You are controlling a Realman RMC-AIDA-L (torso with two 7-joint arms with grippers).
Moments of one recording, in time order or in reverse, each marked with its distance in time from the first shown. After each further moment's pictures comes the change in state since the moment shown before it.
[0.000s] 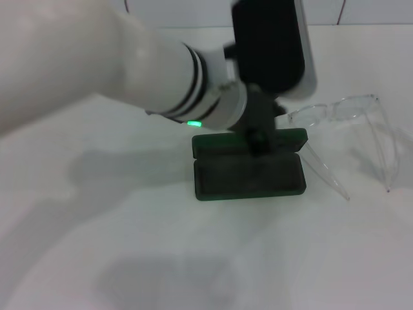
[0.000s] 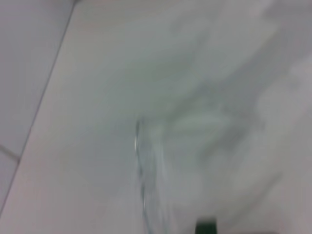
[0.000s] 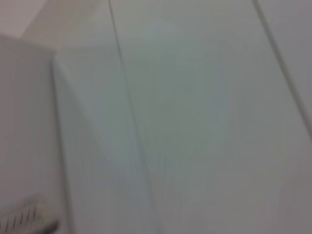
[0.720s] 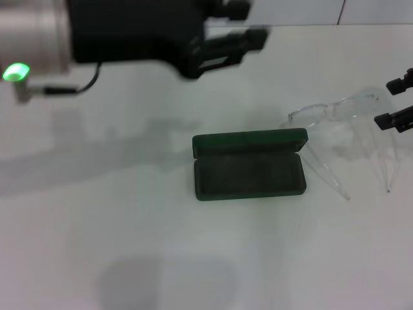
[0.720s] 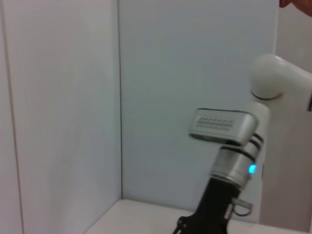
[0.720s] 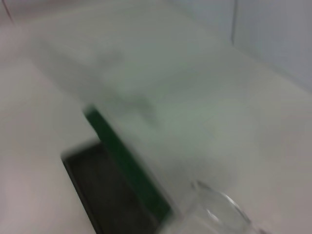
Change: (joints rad) left arm 0.327 0.006 -0.619 0.110 -0.827 0.261 0.318; right arm 0.381 -0.065 0.019 -0.749 -1.252 0.203 0.911
